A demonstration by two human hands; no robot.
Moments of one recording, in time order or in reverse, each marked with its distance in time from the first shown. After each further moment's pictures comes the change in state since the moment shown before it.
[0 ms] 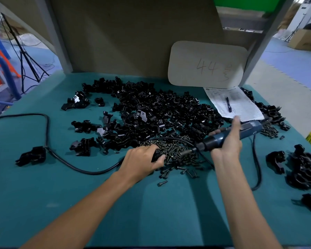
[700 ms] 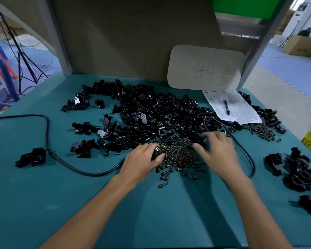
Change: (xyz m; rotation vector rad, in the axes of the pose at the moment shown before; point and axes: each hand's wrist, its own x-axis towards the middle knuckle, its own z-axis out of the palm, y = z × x) left_hand -0.001 0.000 -0.005 -0.118 -0.117 -0.154; right_hand -0.003 -0.006 -0.036 -1.965 -0.536 -0.758
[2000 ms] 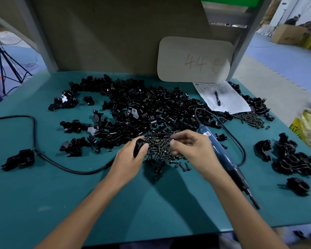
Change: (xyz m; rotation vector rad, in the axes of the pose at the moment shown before) left_hand -0.020 0.002 -0.016 -0.437 0.014 -0.210; right_hand -0.033 -0.053 -0.002 1.063 -0.088 0.009
